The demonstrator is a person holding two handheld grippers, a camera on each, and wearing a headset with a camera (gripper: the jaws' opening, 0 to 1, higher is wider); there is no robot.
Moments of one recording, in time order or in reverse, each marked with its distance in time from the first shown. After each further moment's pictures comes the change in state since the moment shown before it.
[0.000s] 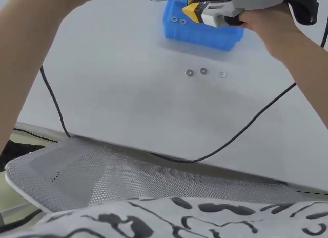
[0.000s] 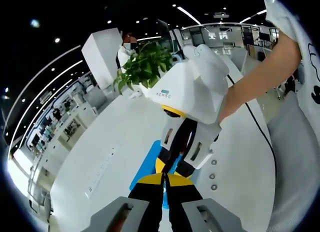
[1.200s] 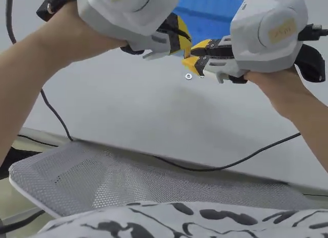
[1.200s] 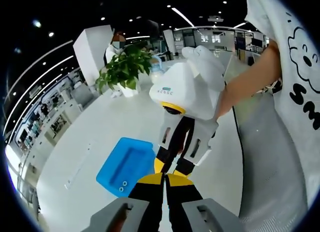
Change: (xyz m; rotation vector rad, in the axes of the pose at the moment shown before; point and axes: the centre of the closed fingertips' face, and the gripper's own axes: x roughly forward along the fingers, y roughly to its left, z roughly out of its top) left arm -0.011 -0.074 -0.015 -0.027 -0.006 -0.150; right arm -0.024 0.075 -0.040 0.053 0.032 0.079
